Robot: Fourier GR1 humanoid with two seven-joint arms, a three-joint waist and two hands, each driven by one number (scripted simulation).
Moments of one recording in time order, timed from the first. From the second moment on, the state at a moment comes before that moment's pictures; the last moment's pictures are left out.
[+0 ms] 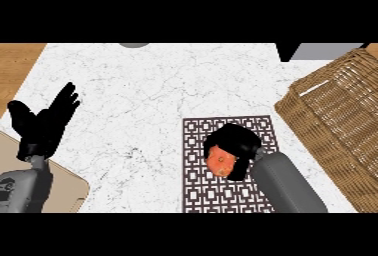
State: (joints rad) left arm -0.22 0.28 0.14 -1.37 0.08 -0.04 0.22; right arm -0.46 -0.09 0.33 -1.00 1.03 0.27 -0.50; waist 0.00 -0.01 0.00
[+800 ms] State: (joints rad) left arm -0.21 0.28 0.16 -1.38 0.07 -0.04 0.22; right arm -0.44 -0.01 0.06 -0.97 0.97 0.06 0.08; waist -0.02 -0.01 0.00
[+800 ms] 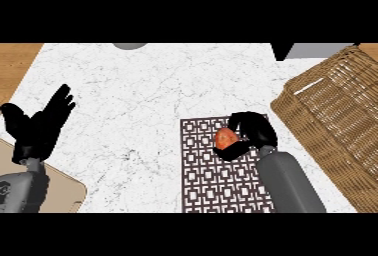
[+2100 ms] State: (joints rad) left arm -0.24 0.27 0.14 -1.35 0.06 -0.06 0.22; right arm -0.98 -0.01 0.33 -1.14 1.25 -0.52 1.22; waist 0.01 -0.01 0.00
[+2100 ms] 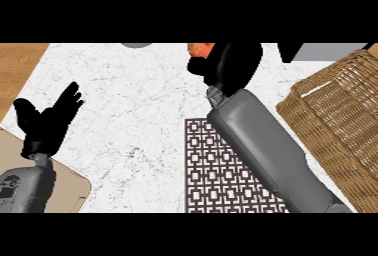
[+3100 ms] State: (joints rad) left arm -0.20 0.27 0.16 -1.38 0.06 -0.05 0.21; right arm -1.08 -0.14 -0.05 -1.11 1.51 -0.35 1.18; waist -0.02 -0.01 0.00
